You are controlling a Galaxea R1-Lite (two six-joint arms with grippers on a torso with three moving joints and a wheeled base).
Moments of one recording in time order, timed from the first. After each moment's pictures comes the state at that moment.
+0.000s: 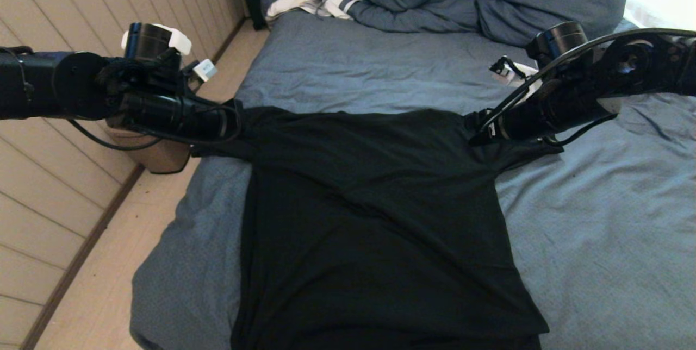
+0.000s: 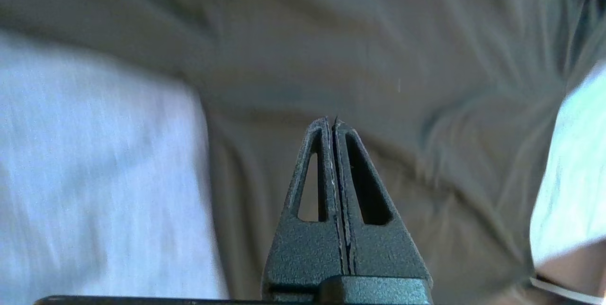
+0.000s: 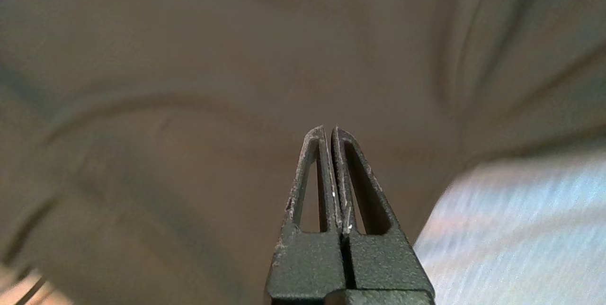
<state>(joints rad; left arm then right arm) -0.26 1.90 -1.62 0.30 -0.31 -0.36 0.16 1.97 -1.90 0.63 0.20 0.11</state>
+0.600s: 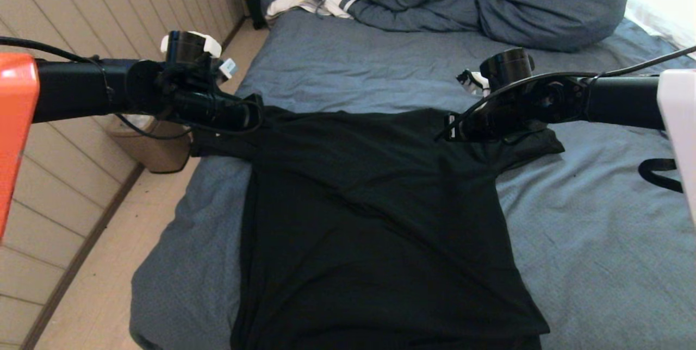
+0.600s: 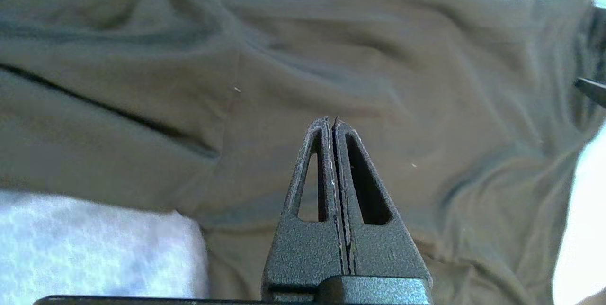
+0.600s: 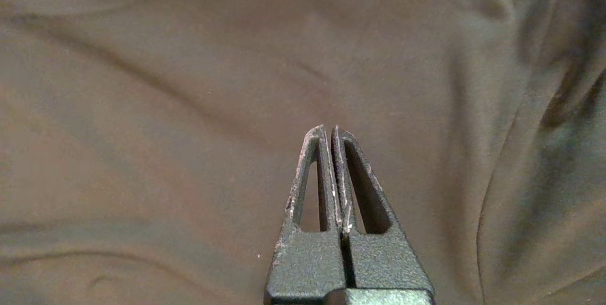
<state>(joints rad) -0.26 2.10 -1.87 0.30 -0.30 -0.36 0.20 2.15 -1.95 0.35 0.08 0.13</state>
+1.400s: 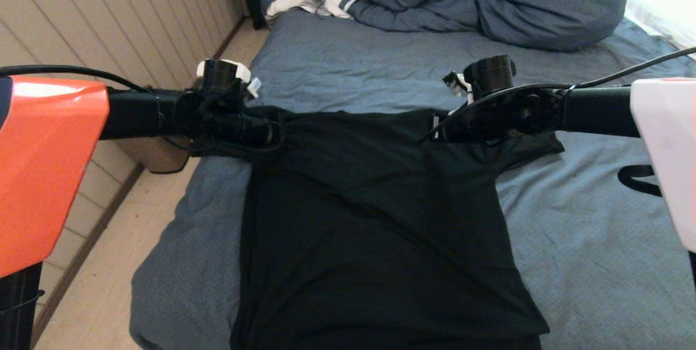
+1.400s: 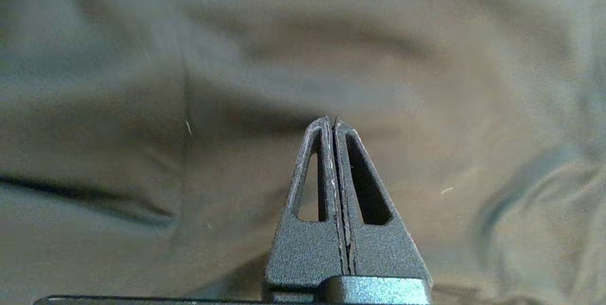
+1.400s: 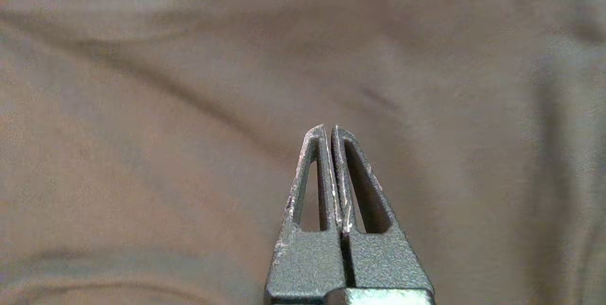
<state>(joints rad) -0.32 2.20 -1.84 0.17 -0.28 -0.32 0.25 2.19 -1.92 0.22 0.08 0.17</state>
